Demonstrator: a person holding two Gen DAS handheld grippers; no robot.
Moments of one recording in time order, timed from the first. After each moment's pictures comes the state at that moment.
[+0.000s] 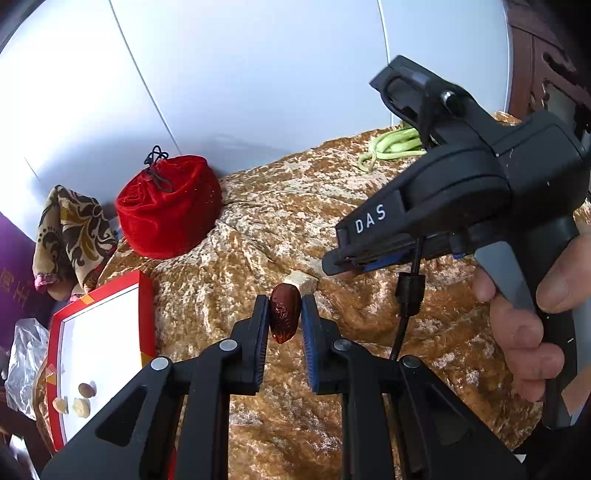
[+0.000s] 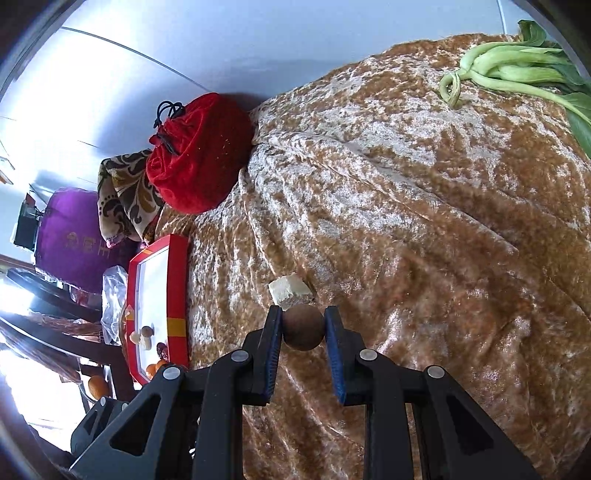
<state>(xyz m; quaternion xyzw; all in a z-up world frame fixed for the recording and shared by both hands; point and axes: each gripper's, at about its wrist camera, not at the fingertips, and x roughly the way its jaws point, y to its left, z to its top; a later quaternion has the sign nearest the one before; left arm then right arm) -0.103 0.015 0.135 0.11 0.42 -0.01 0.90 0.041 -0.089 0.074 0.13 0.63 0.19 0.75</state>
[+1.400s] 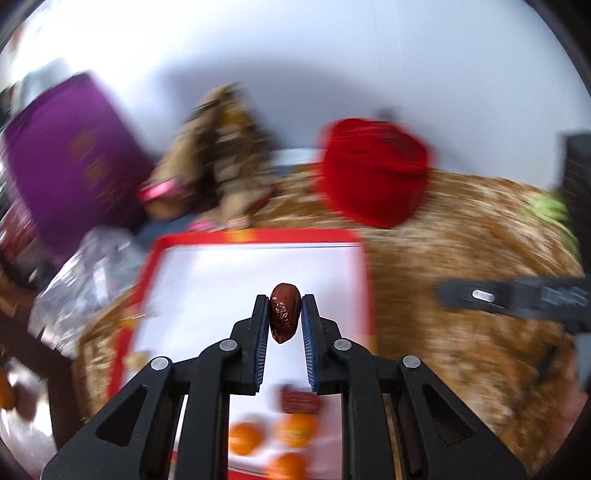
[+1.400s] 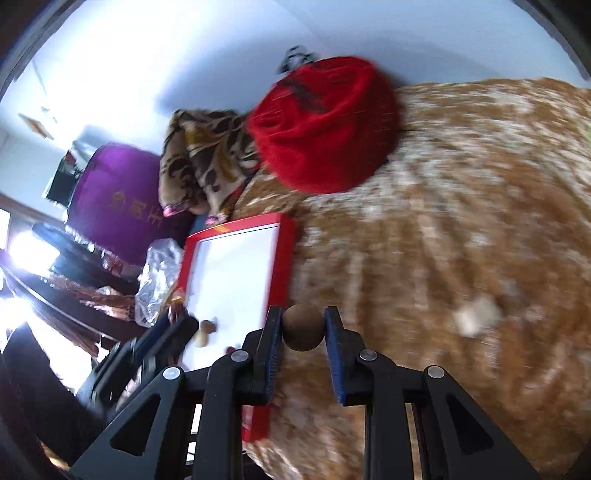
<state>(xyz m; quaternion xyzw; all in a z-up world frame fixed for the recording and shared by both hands) -0.115 0.238 0.132 -0.01 0.45 0.20 0.87 0.024 0.057 0.078 0.10 0.60 0.32 0.73</state>
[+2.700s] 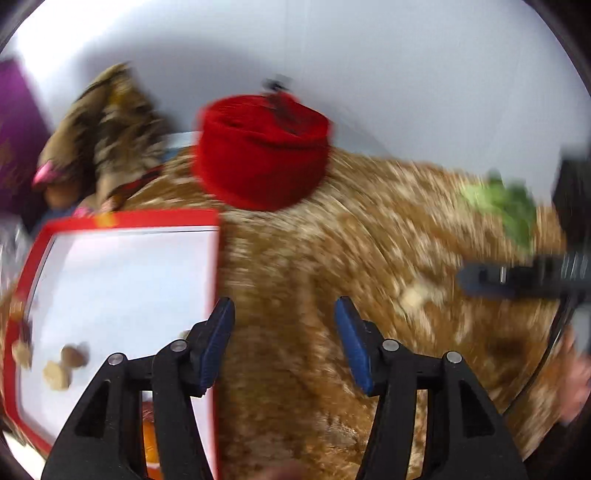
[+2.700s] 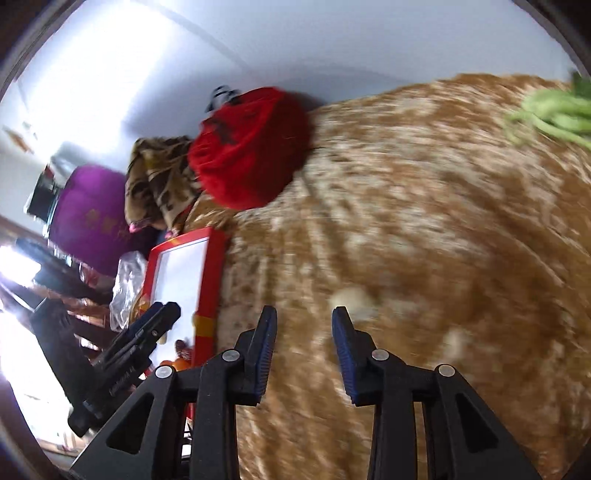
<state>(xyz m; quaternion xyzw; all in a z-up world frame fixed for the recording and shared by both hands) -0.083 0.143 0.083 -0.03 0.44 0.03 0.90 0.034 -0.060 0.082 0.12 0.60 0.24 0.76</state>
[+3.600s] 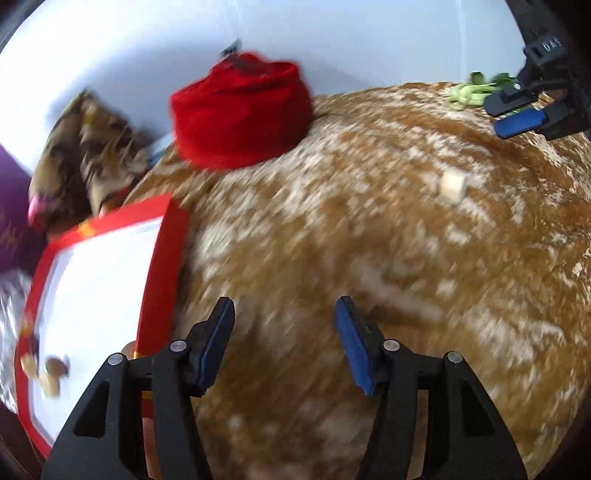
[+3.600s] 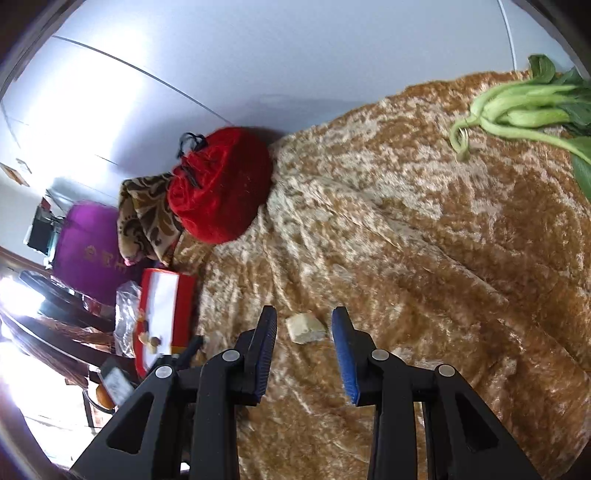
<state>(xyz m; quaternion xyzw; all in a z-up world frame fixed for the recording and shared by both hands) -0.116 0.168 0.031 0.10 0.45 0.02 0.89 0.054 -0.098 0.091 0.14 0.59 0.21 0.77</state>
